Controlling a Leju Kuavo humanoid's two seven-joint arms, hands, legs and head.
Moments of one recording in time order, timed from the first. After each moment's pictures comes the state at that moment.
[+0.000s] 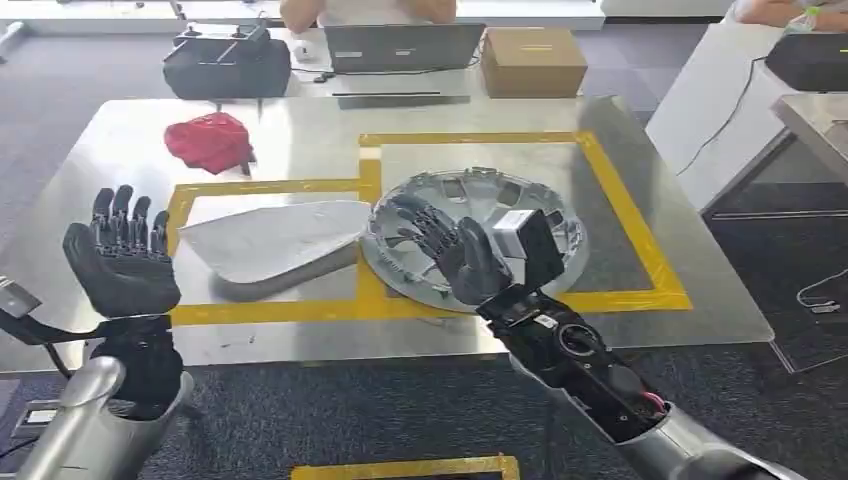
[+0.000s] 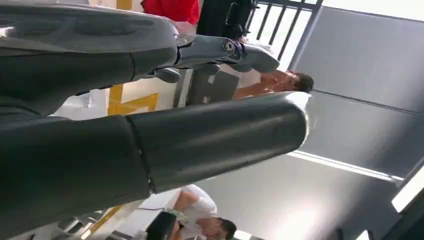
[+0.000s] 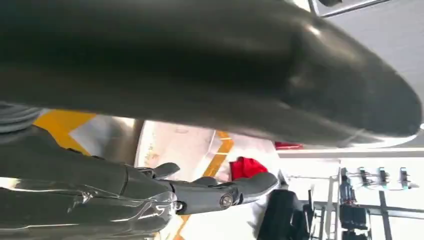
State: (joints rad) left arm -0.36 0.03 -0.41 -1.20 0.28 0.18 -0.47; right arm -0.33 -0.11 0.48 -1.57 -0.30 0.02 -0.13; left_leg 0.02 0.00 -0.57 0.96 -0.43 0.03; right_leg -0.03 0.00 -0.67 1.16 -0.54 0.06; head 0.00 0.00
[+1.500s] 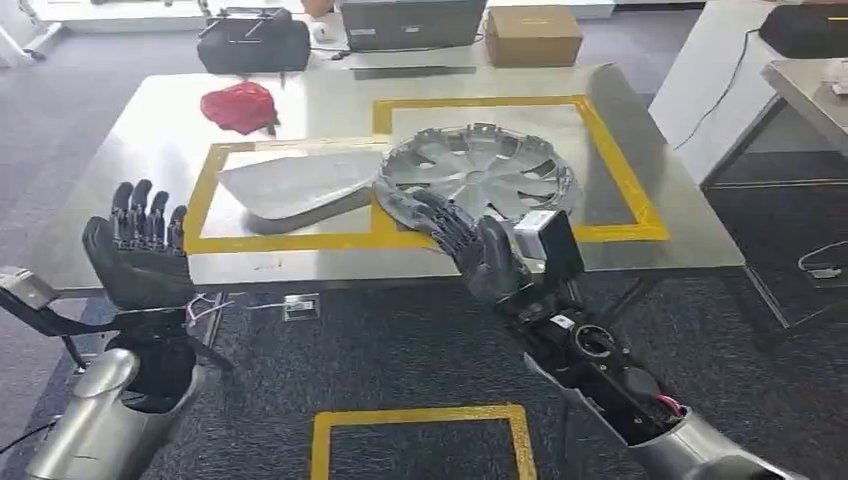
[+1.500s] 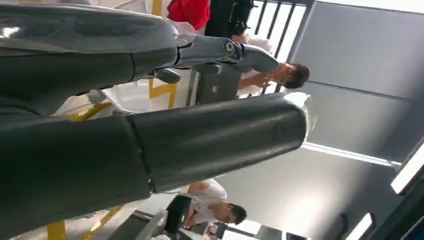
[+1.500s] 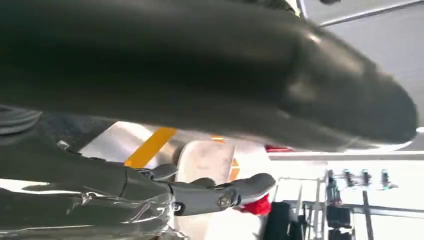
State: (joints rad) left arm -0.37 0.04 -0.41 -1.19 0.29 0.18 -0.48; right arm -0.35 -0.11 0.48 -1.55 -0.30 0.03 -0.14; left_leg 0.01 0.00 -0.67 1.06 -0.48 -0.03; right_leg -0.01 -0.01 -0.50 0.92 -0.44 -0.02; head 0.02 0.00
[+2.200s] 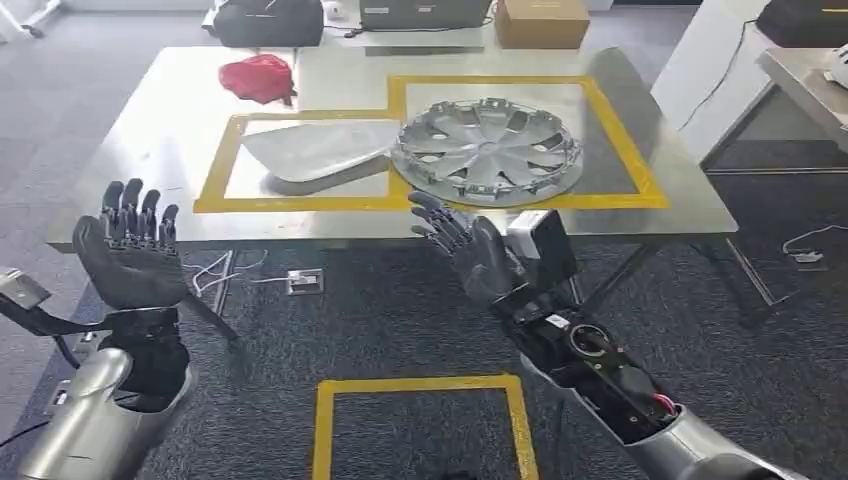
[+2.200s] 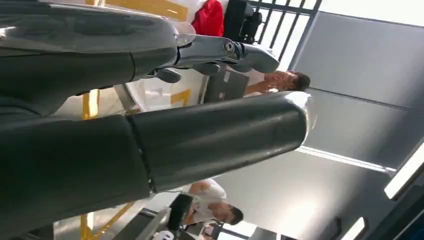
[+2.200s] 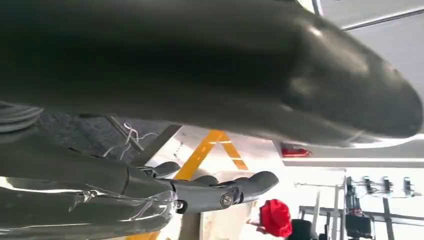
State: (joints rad) left arm -0.37 0.04 -0.41 -1.19 0.29 0.17 -0.48; right arm -0.35 -0.11 0.48 -1.55 -0.30 0.03 -0.14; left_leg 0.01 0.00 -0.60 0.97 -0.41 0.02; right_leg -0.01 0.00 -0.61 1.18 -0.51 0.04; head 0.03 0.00
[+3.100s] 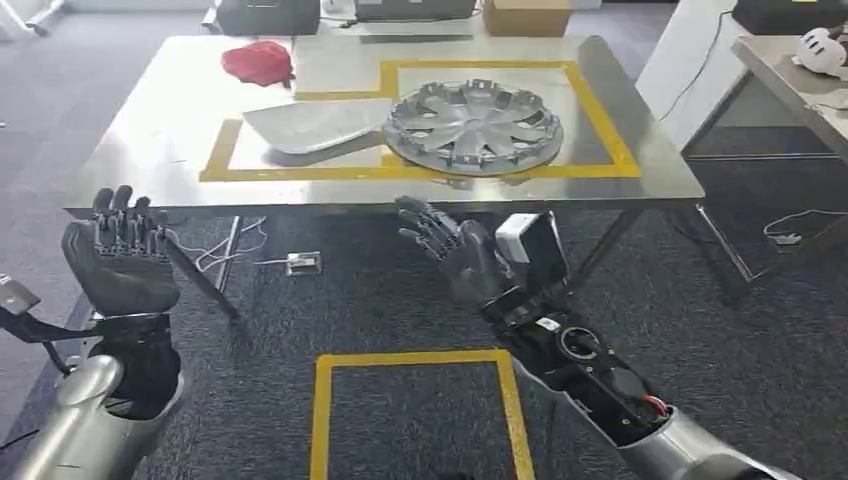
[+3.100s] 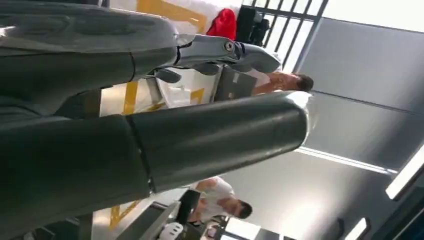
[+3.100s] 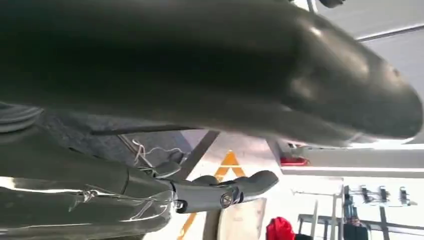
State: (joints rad) left arm -0.35 0.06 -0.41 -1.21 0.30 0.20 -0.46; right arm -0.34 -0.10 0.50 -1.55 -0.30 0.03 -0.14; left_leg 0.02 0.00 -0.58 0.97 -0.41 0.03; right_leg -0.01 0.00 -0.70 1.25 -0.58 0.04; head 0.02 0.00
